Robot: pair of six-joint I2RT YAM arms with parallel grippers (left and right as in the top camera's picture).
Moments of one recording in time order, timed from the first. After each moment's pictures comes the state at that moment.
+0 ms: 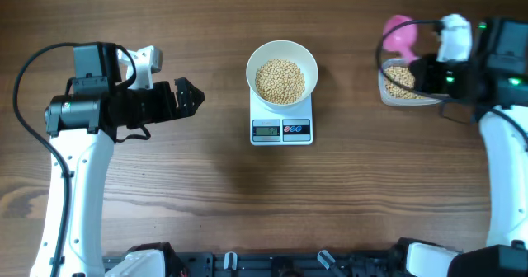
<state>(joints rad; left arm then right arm) 0.08 1.34 1.24 -1.00 0.50 -0.12 -0.21 1.43 1.31 -0.85 -0.37 -0.09</state>
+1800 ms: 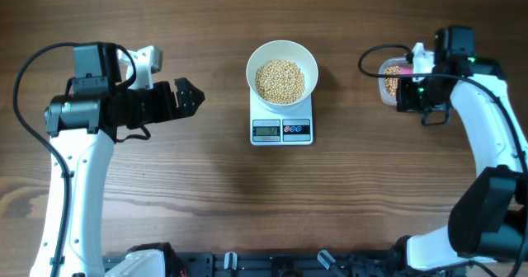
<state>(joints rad) 0.08 1.34 1.24 -1.00 0.50 -0.12 -0.16 1.68 1.27 -0.95 -0.18 -0.10</state>
